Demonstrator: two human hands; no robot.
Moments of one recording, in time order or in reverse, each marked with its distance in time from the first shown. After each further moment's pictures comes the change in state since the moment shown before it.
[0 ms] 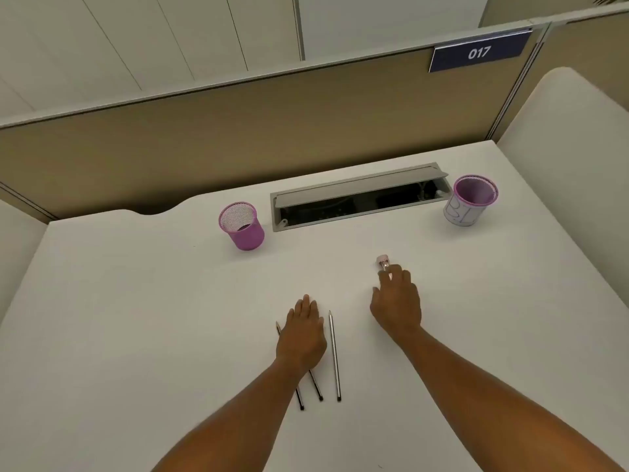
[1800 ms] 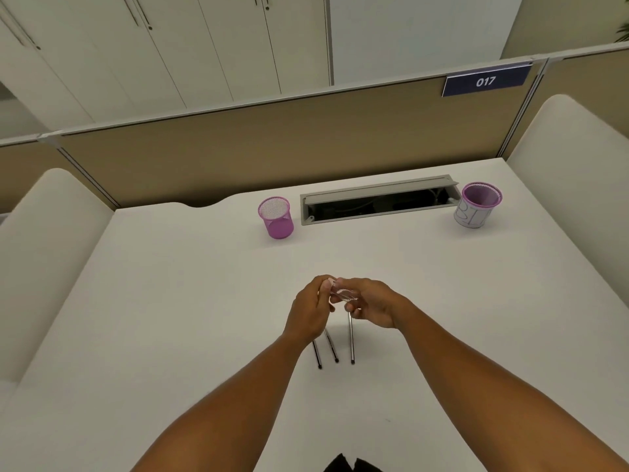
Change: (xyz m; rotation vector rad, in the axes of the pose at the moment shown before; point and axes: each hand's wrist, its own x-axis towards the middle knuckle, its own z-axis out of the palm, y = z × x) left_hand -0.061 -0.011 -0.019 -0.791 0.386 0.163; right_hand -0.058 -0.068 -0.077 1.409 -0.926 0.380
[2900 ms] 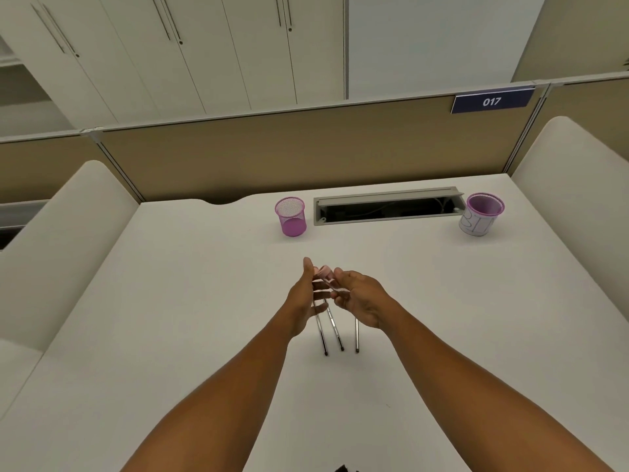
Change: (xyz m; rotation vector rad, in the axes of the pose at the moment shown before) left_hand -0.029 0.040 -0.042 -0.564 -0.045 -0.480; right_hand -0.025 0.012 0.054 0.212 0.057 -0.183
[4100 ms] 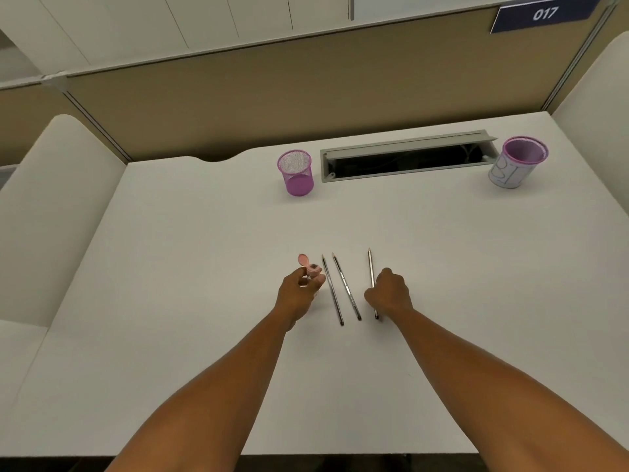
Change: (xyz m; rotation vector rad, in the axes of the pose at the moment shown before) left_hand 0.037 -0.079 -0.060 0.356 0.115 0.029; right_hand 0.047 0.079 -0.045 -1.107 0.474 0.044
